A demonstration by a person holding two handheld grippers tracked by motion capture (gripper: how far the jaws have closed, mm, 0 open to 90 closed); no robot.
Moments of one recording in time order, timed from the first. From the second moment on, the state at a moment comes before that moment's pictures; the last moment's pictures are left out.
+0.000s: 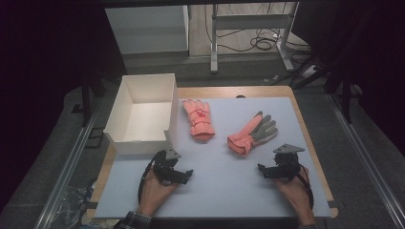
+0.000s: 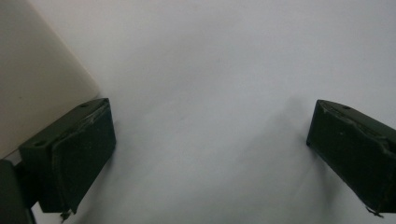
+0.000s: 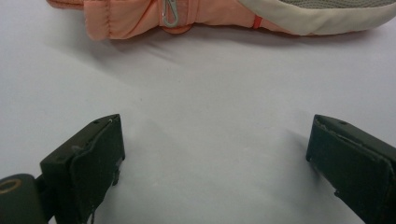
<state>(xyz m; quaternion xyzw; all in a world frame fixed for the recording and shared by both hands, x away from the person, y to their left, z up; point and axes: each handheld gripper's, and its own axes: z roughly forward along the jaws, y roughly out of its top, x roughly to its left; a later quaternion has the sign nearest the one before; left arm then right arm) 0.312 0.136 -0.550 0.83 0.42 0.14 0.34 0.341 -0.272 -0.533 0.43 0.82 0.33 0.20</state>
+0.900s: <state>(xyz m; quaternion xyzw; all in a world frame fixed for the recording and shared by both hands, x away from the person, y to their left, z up) 0.312 0.136 -0.550 0.83 0.42 0.14 0.34 0.340 -0.273 -0.530 0.43 0.82 0.33 0.20</state>
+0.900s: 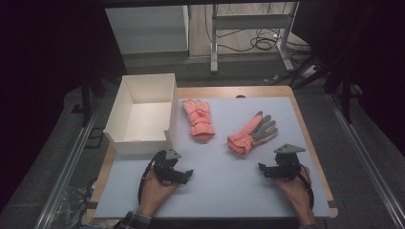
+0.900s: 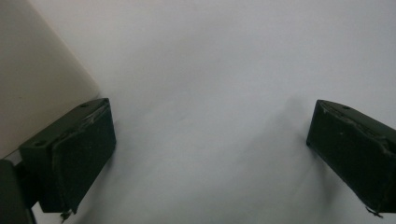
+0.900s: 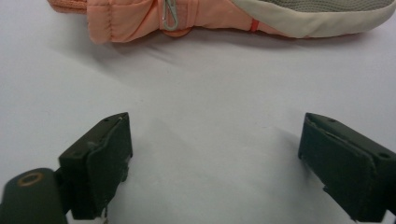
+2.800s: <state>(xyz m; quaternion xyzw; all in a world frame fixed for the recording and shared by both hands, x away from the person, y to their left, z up) 0.312 0.136 -0.550 0.83 0.42 0.14 0.34 0.439 -0.226 -0.504 0.49 0.79 0.27 0.23</state>
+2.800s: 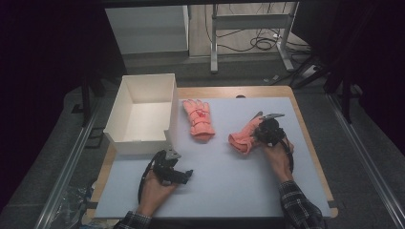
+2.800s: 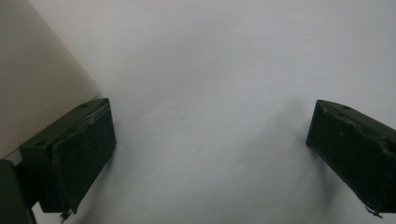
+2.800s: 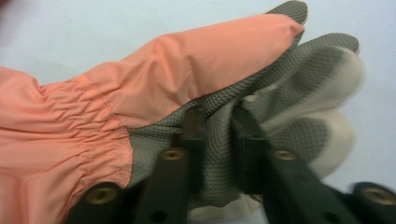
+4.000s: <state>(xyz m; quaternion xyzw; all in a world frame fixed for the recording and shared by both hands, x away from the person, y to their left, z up) 0.312 0.136 -0.550 0.83 0.42 0.14 0.34 0.387 -0.210 -0.460 0.28 0.88 0.38 0.08</state>
